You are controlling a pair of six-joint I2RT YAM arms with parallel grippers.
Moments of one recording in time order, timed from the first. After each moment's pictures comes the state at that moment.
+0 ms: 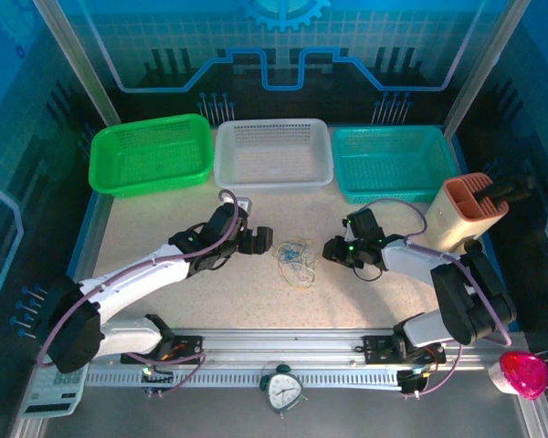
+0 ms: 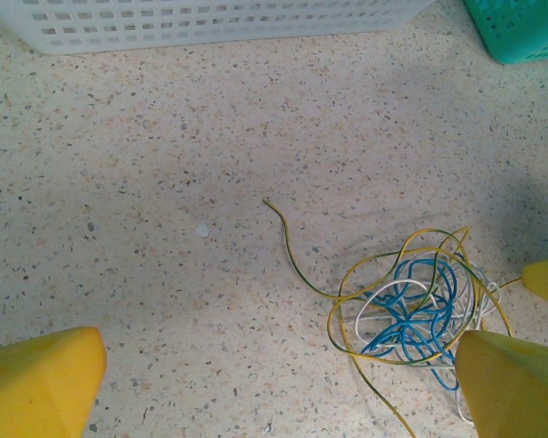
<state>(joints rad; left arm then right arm) -0.68 1.24 0.78 -0.32 -0.16 -0.53 0.39 1.42 0.57 -0.18 -0.30 0.68</state>
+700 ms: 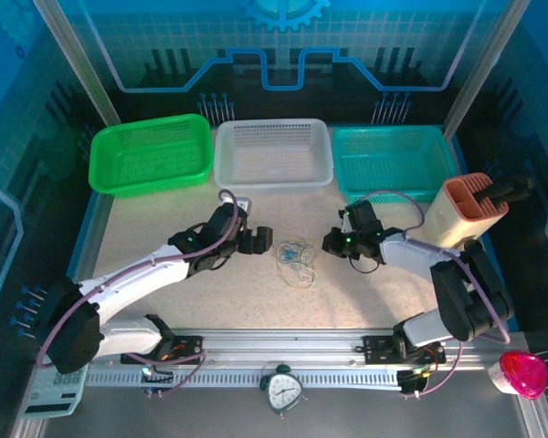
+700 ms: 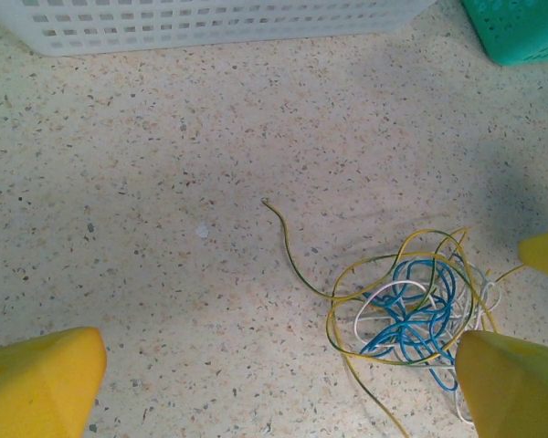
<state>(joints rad) -0.68 1.24 0.78 -0.32 -0.16 -0.53 0.39 1.43 0.65 -0.18 -0.33 0.67</state>
